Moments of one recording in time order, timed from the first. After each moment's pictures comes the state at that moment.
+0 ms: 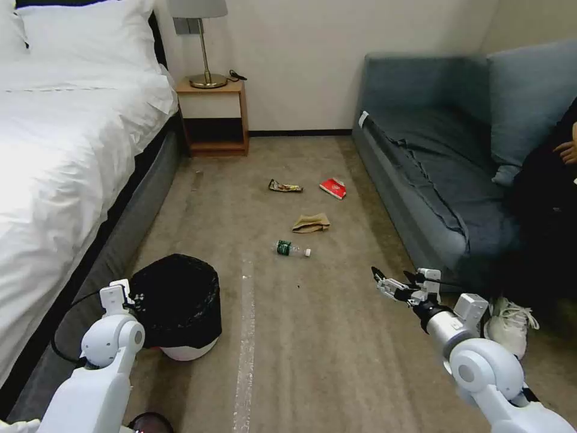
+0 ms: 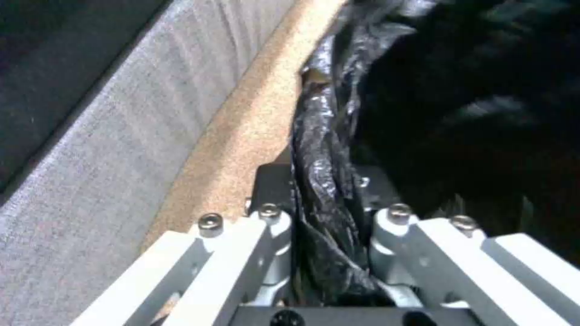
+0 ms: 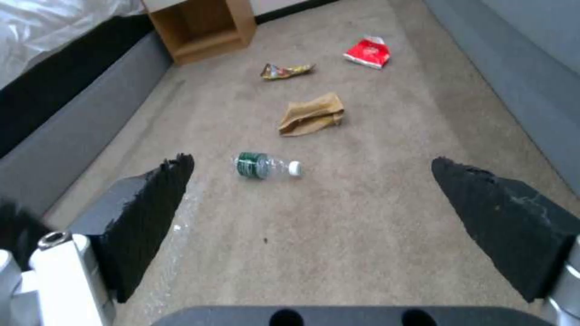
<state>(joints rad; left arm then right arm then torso) 1.19 -1.19 -0.63 -1.71 -0.52 0.67 -0.47 -1.41 1.01 0.51 2.04 0.85 -0.31 0.14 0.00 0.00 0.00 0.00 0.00</state>
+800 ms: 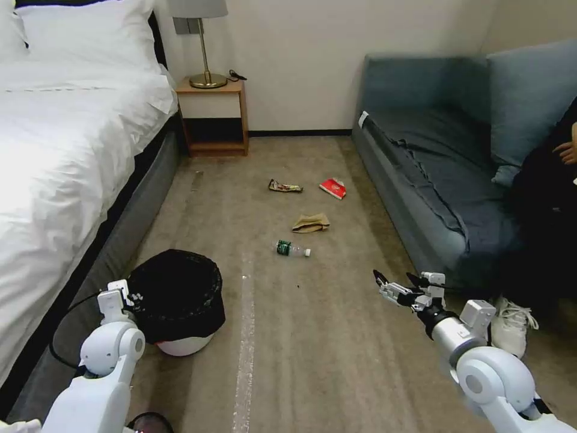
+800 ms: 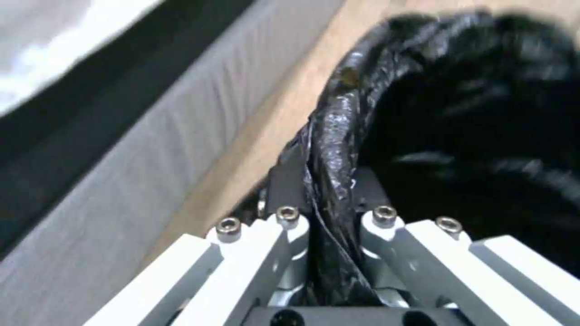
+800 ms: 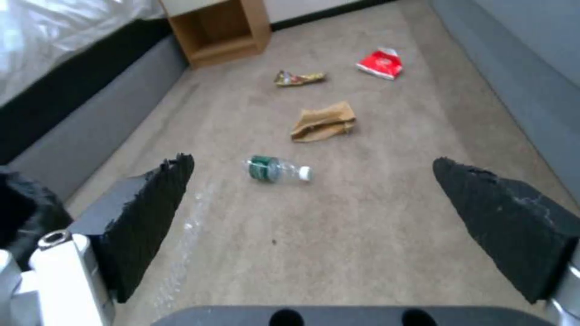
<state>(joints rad) 1.20 -1.22 -0.64 -1.76 -0.48 0.48 -0.44 -1.46 0.99 0.54 2.08 0.83 -0.28 0.08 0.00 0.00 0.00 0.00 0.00</state>
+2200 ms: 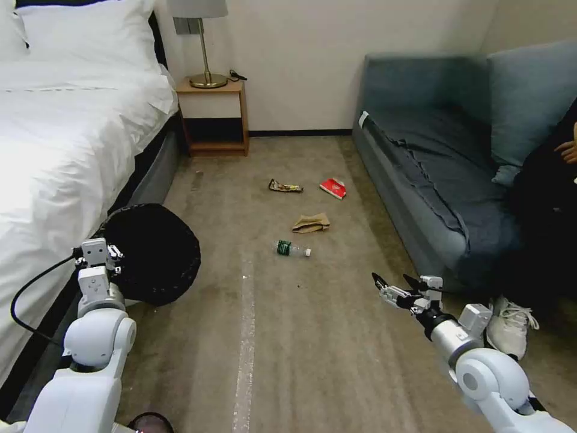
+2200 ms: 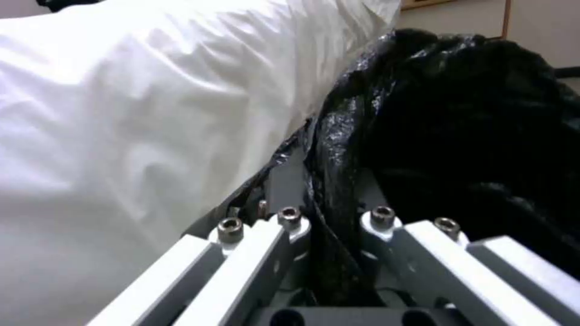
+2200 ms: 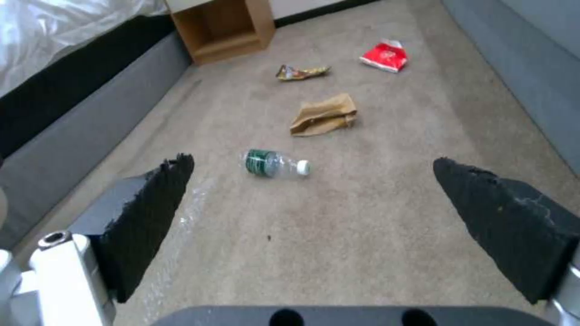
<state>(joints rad) 1.20 -1.19 -0.68 -1.88 -0.20 0.32 -0.39 -1.43 1.00 0.52 1.94 0.81 -0.22 -0.01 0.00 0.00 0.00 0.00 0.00</state>
